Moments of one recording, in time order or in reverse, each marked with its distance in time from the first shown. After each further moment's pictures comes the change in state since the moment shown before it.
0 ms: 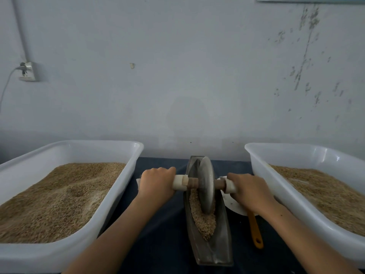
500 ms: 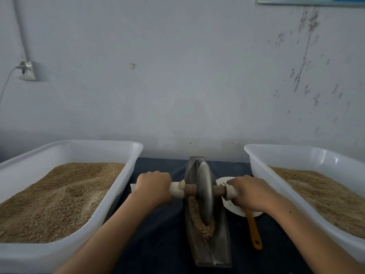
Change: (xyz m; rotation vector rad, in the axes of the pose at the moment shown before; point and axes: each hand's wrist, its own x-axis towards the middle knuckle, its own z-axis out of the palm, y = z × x) left_hand 0.001 -0.003 -0.012 -0.015 -0.332 -0.031; right_hand 0.001 -0.004 -0.025 -0.022 -0.324 -0.038
